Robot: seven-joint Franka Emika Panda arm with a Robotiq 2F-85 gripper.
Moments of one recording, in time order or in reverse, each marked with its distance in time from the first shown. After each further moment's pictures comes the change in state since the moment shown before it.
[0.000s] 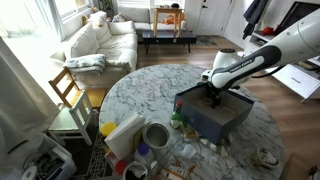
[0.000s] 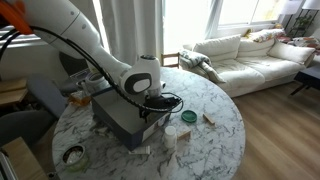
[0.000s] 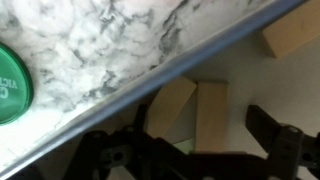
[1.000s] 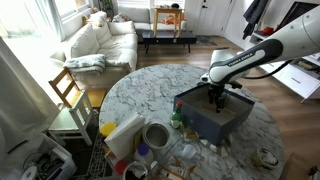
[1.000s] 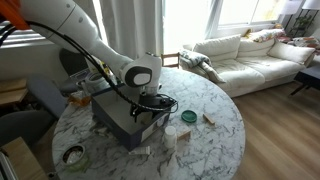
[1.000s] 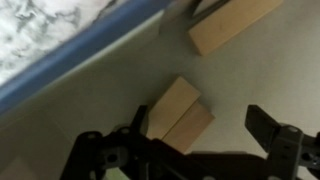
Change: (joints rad) arm -0.008 -0.023 0.034 0.041 0.031 -0.298 -0.026
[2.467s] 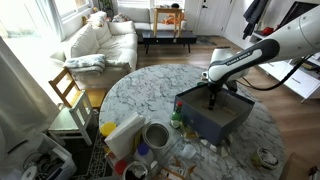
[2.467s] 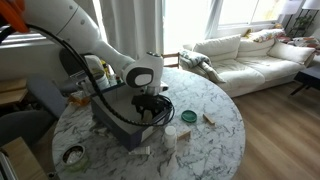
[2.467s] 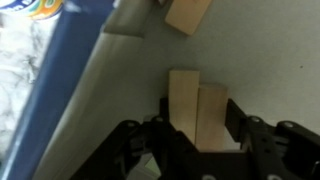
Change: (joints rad) arm 0.010 0.019 -0.017 0.023 0.045 0.066 0.461
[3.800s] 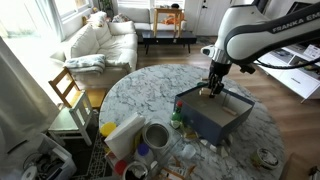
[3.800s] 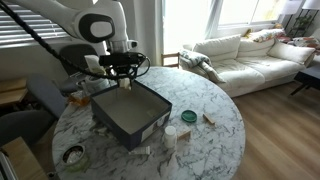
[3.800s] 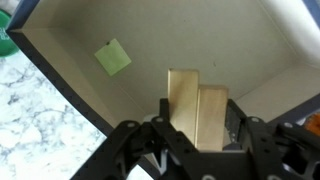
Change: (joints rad) arm 0.146 -0.498 0.054 -0.270 -0.031 -0.063 -0.085
